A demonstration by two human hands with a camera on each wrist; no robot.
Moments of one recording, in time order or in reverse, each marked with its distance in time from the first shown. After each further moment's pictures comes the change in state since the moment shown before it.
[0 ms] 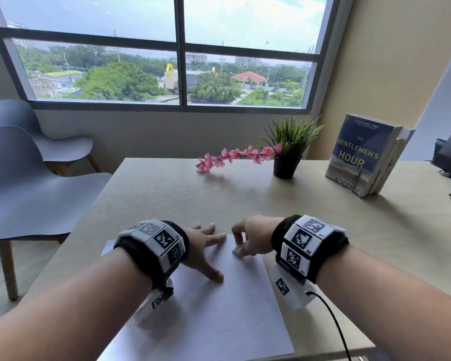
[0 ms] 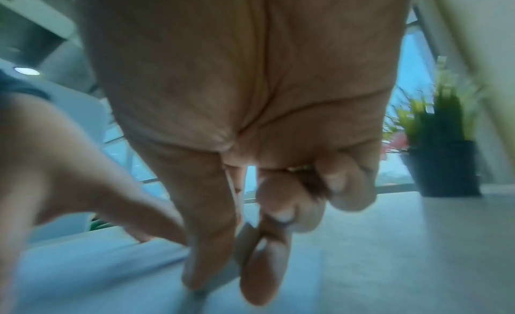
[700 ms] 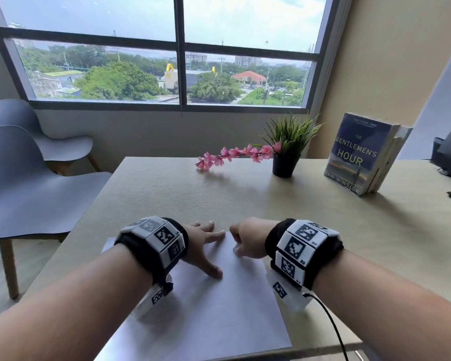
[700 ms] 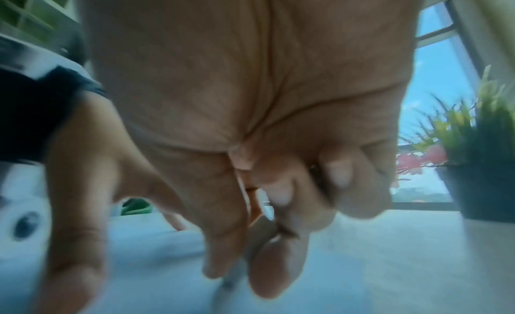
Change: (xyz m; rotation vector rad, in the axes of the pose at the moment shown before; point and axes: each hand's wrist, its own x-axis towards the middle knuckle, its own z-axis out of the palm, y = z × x) left_hand 0.003 -0.001 0.002 0.004 0.013 -0.002; right_hand -0.013 -0.017 0.002 -0.193 0.001 -0.007
